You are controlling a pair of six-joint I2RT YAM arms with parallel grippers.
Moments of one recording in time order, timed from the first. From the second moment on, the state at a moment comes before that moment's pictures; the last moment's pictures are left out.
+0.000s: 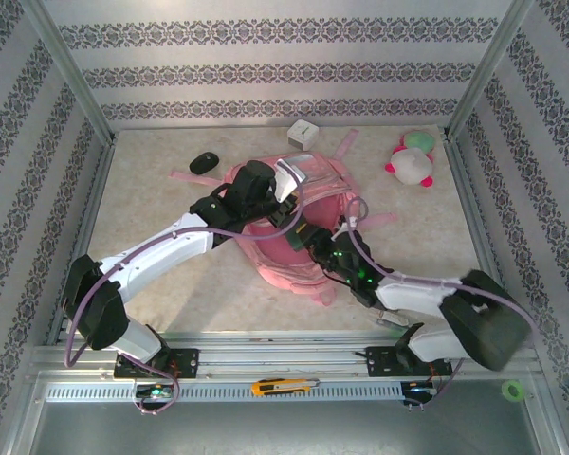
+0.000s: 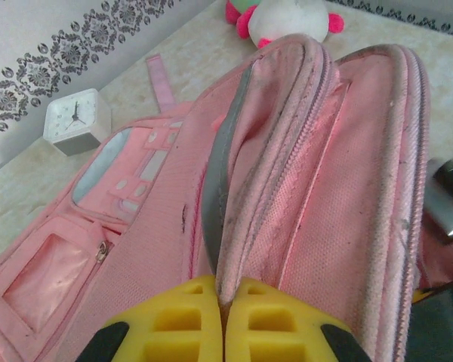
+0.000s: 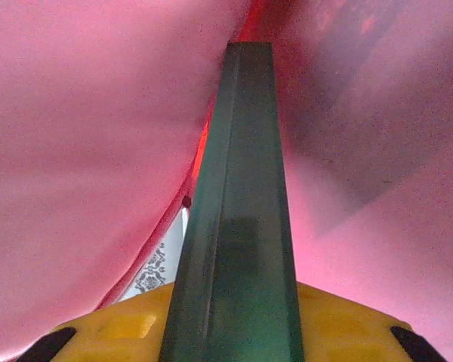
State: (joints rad) left arm -0.71 1.52 1.29 -0.30 -0.02 0.15; right arm 0.72 1.40 0.42 0.71 0.02 1.39
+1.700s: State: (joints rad) left arm -0.67 1.51 1.29 -0.29 0.03 0.12; right arm 0.80 1.44 0.48 0.51 -0.02 1.51
